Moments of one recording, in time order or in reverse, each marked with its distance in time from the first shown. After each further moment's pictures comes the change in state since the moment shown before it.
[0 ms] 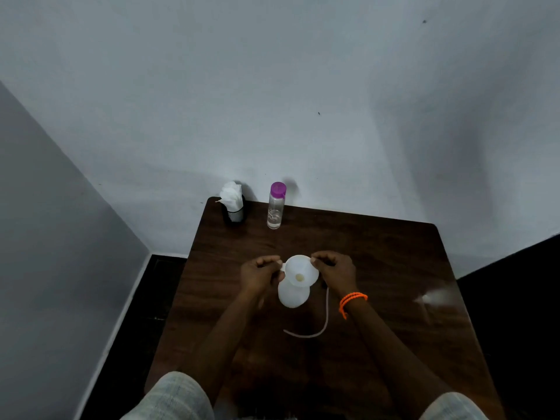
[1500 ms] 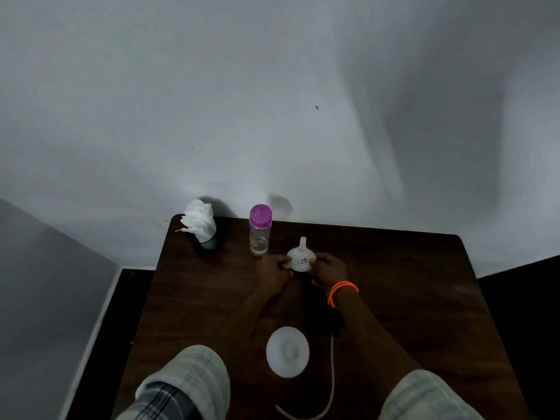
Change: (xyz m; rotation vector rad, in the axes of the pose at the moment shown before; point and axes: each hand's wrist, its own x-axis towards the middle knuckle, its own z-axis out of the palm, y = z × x) left_hand 0.215 -0.021 0.077 0.864 -0.193 0.284; right_hand 0.195 0.072 0.054 0.245 0.003 0.554
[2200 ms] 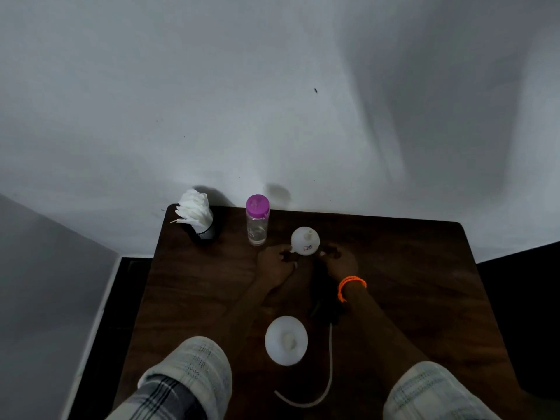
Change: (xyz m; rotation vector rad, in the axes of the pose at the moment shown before) left_hand 0.003 0.002 0.005 0.078 -0.060 0.035; right_hand 0.023 0.018 -0.031 -0.319 0.115 -0.150
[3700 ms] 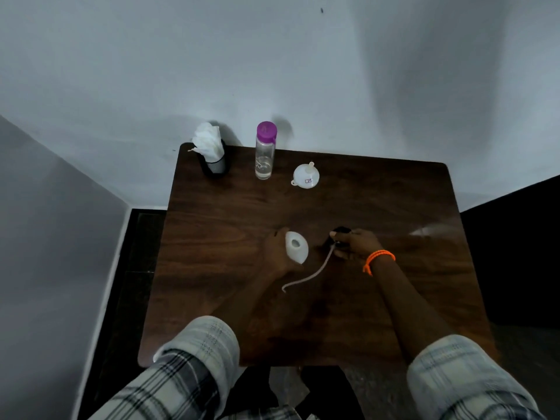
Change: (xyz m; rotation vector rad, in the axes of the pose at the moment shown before) left_hand -0.179 -0.021 0.017 0.176 -0.087 -0.030; right_hand -0.149 0.050 -0.065 0.349 -0.213 0.334
